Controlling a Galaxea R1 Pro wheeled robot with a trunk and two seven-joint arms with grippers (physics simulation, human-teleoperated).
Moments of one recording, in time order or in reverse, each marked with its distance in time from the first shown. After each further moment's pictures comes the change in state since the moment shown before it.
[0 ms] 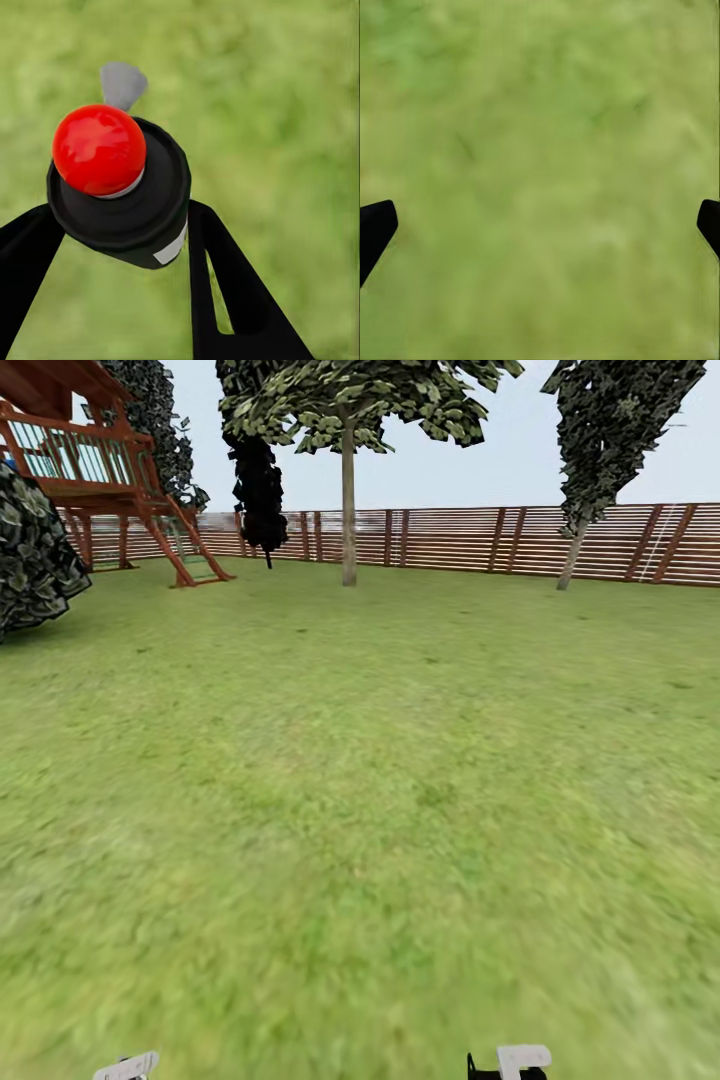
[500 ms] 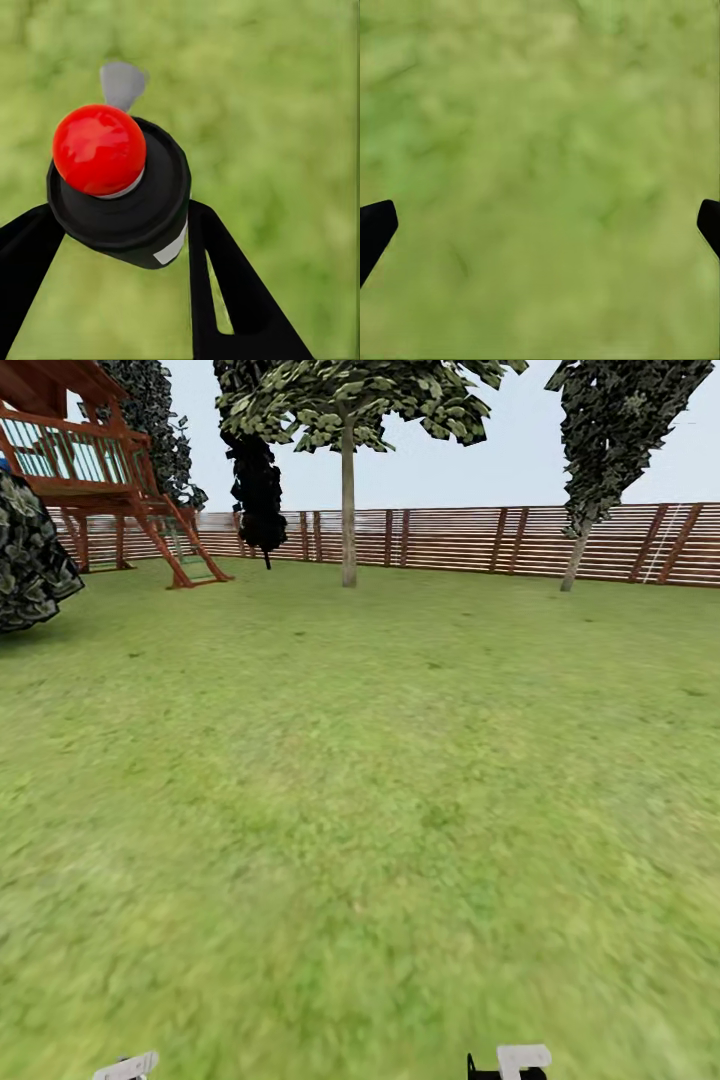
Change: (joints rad) left arm 0.000 0.000 0.000 0.000 0.000 0.000 0.000; right arm 0.000 0.000 0.000 0.000 0.001 0.001 0.000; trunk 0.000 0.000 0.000
